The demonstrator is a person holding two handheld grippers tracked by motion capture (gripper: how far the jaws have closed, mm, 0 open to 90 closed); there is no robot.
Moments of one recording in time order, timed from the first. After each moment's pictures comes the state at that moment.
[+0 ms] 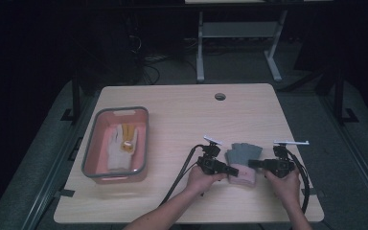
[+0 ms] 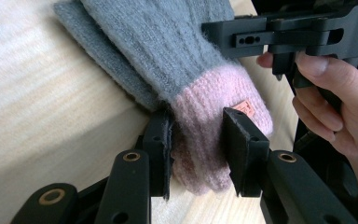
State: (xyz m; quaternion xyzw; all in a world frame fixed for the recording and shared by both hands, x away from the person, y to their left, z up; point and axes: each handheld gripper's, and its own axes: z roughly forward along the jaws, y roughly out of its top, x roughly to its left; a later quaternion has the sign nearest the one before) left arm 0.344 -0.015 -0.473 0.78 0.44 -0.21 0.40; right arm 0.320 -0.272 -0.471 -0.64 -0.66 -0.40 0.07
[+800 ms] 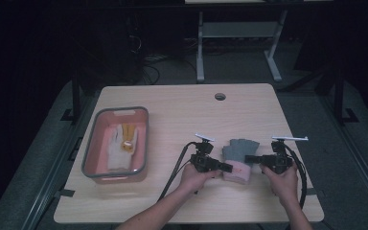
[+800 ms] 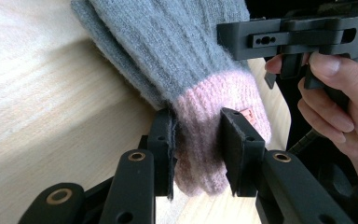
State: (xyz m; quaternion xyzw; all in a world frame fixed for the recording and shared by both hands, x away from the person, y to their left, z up) left arm 0.345 0.009 -0.459 0.77 0.43 -0.21 0.42; right arm 0.322 -0.260 -0.450 -0.62 -0.66 -0.42 0.08
